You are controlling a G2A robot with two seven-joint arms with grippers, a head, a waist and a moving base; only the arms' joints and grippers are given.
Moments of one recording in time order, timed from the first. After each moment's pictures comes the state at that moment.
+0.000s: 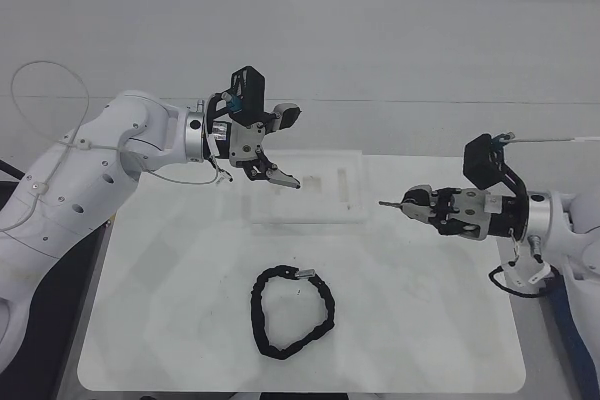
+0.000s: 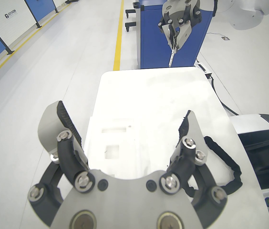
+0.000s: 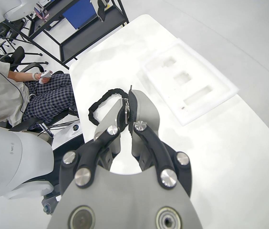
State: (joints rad) left arm 0.10 -0.87 -0.39 -1.28 0.61 -1.01 0.00; right arm -0.97 -0.93 1.52 -1.89 -0.04 -0.55 1.24
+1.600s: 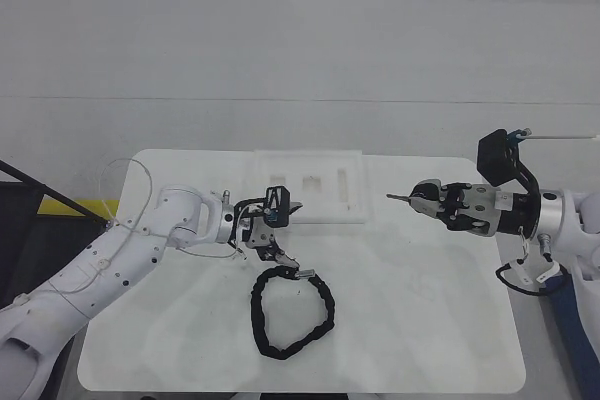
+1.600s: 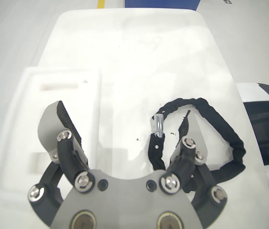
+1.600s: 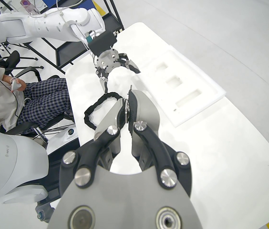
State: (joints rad) left arm 0.47 -0.86 -0.42 -1.40 0.97 -0.90 0.00; right arm -0.98 -0.92 1.54 -1.89 -0.04 -0.57 1.22
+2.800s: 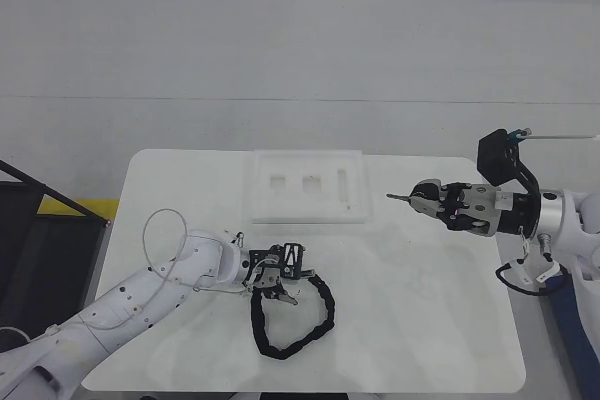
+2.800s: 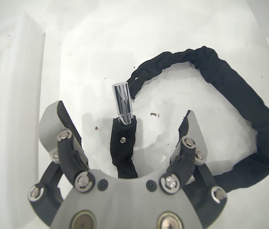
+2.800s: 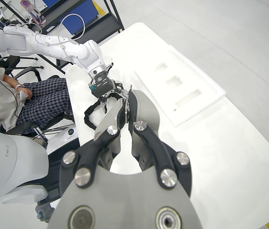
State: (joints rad) left arm 0.68 -0.90 -0.46 -1.42 1.33 -0.79 0.02; right arm -0.98 -0.92 1.54 -1.89 -0.04 -0.57 1.22
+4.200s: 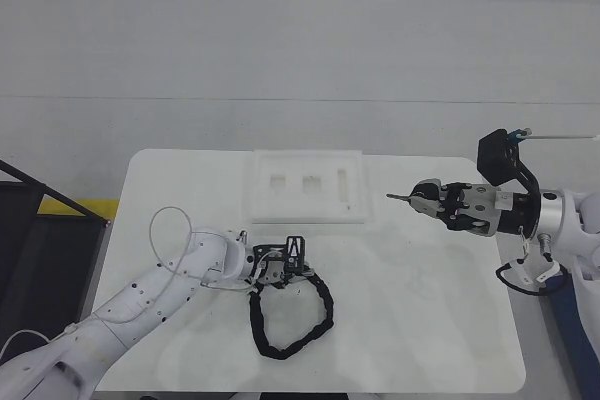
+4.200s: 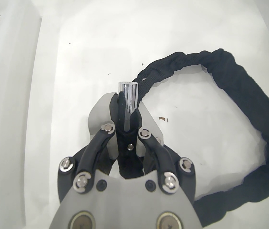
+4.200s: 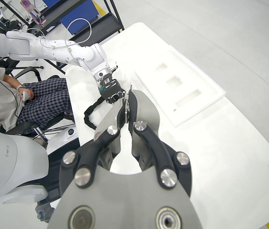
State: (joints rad) left arm 0.71 -0.99 -0.54 -1.30 1.29 -0.85 -0.04; right arm -0.98 -0.92 1.54 -1.89 -0.04 -0.57 1.22
